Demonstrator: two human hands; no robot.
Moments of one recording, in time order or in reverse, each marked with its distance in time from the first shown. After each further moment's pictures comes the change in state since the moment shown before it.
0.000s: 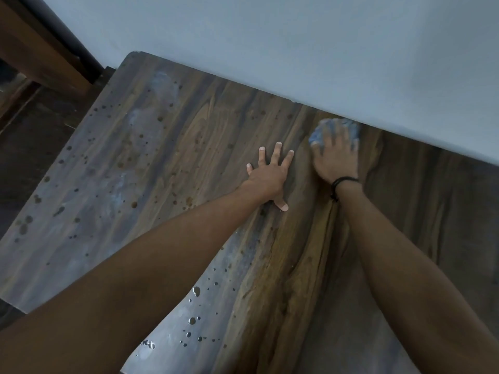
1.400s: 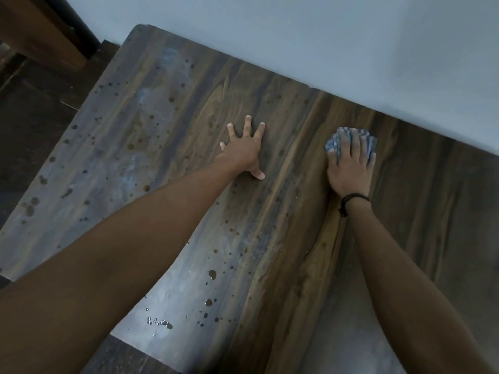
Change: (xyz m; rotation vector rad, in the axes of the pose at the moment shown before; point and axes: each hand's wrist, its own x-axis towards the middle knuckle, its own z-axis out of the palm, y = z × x) left_hand -0.012 -0.090 -0.020 -0.105 0.047 -0.142; right_hand -0.063 -0.015 0.002 0.055 0.008 0.141
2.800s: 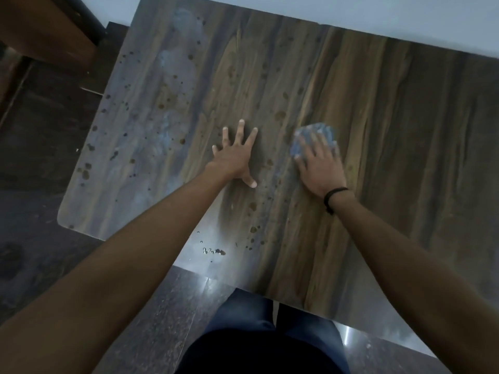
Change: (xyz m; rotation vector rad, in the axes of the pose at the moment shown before) left_hand -0.134 -0.085 0.087 0.127 -0.069 0.071; right_hand -0.182 -0.065 0.054 -0.076 -0.094 -0.257
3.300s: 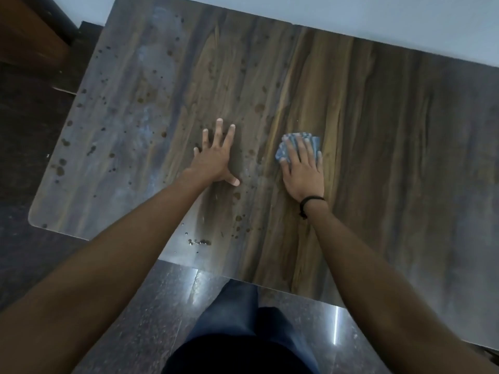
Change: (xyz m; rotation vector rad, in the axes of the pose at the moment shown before) left_hand -0.025 -0.007 0.026 -0.065 0.115 0.043; right_hand -0.050 -0.011 0.015 0.066 0.078 0.204
